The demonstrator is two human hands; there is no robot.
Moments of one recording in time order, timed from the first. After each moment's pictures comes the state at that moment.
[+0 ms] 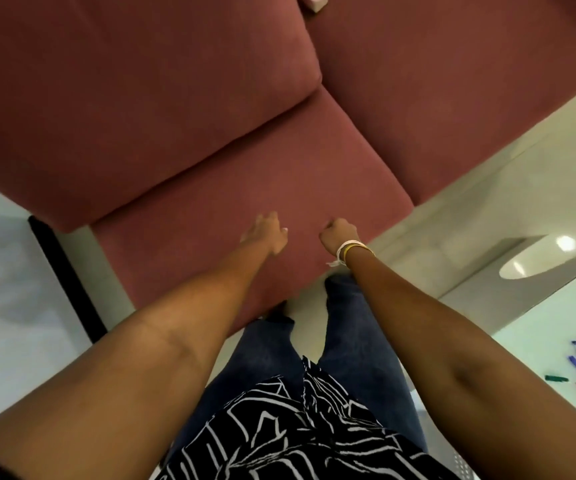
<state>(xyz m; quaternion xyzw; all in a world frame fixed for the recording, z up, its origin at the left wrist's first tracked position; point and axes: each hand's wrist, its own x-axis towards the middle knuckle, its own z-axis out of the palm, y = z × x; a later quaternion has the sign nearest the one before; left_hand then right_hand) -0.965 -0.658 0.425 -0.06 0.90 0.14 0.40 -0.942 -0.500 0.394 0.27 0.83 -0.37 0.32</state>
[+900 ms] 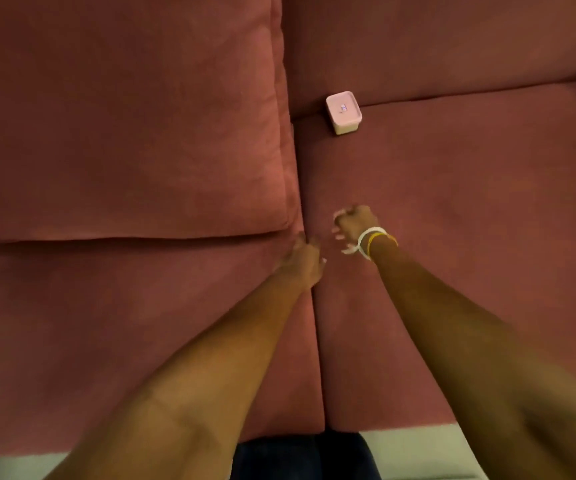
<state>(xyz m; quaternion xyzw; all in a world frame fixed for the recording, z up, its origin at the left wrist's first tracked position) -1.312 -0.423 0.303 -0.16 0.90 0.26 0.30 -1.418 -0.328 0.287 0.16 0.80 -0.41 0.40</state>
